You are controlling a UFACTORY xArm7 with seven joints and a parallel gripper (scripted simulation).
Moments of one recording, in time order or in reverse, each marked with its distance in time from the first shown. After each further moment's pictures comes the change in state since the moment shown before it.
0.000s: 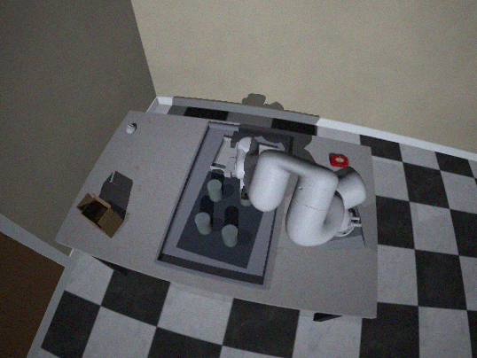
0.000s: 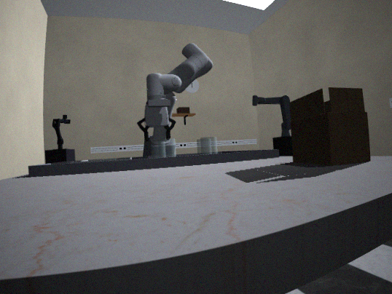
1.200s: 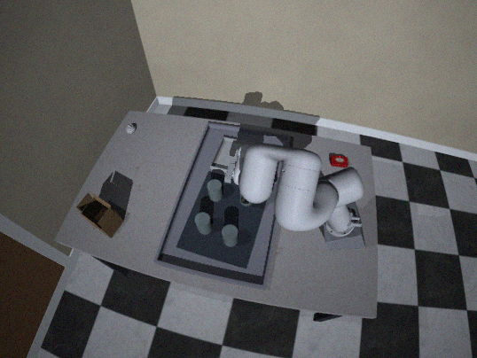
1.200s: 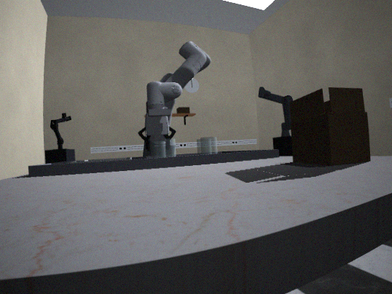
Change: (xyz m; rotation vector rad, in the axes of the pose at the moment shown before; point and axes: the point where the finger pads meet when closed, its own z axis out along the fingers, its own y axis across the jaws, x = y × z) arm 0.000 0.000 0.039 0.000 0.000 0.000
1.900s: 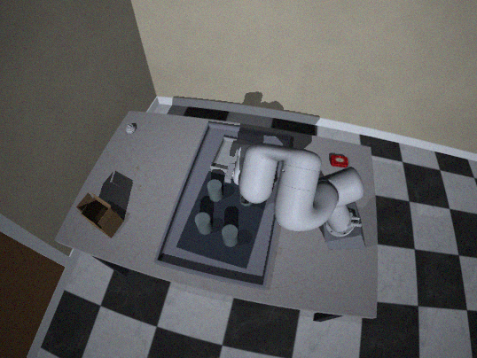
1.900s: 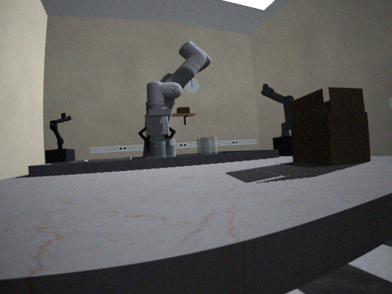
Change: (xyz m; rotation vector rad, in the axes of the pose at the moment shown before) arm 0.000 0.000 0.000 0.000 0.000 0.000
